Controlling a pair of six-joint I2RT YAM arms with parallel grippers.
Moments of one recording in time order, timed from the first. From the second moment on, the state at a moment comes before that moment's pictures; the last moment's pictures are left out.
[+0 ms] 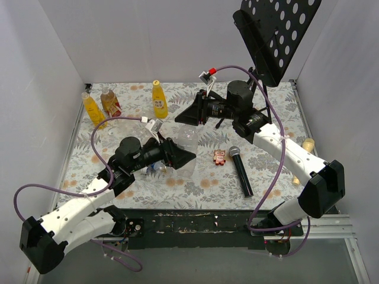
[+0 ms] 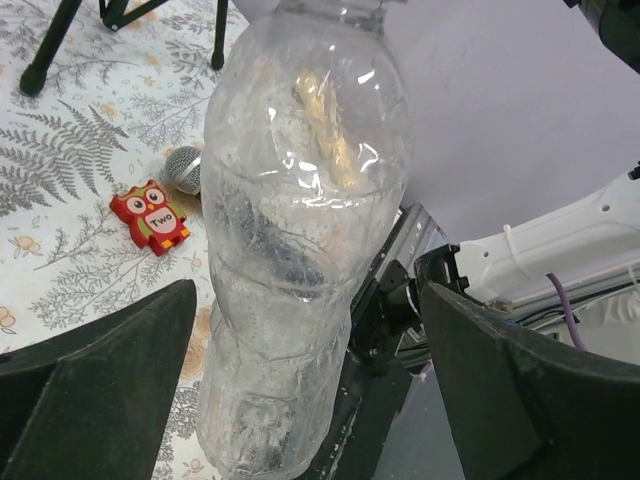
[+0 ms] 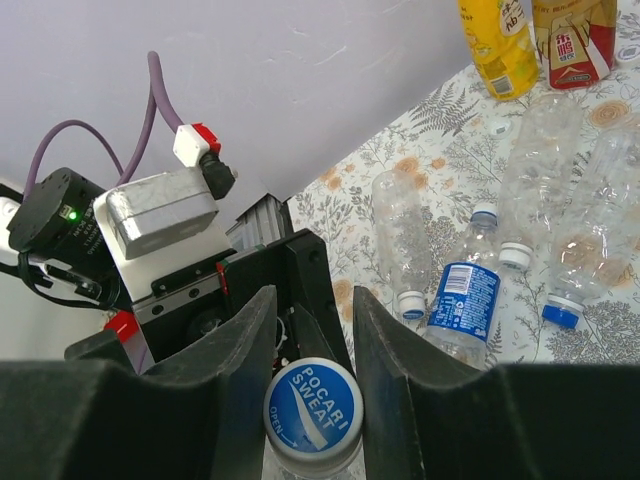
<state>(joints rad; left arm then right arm) -0.70 0.88 0.64 0.16 0.38 -0.65 0.66 1.47 1.34 0.07 -0.74 0.59</state>
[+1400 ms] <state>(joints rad) -0.45 1.16 0.90 0.17 1.28 -0.37 0.71 1.60 1.34 0.95 -1.38 1.00</state>
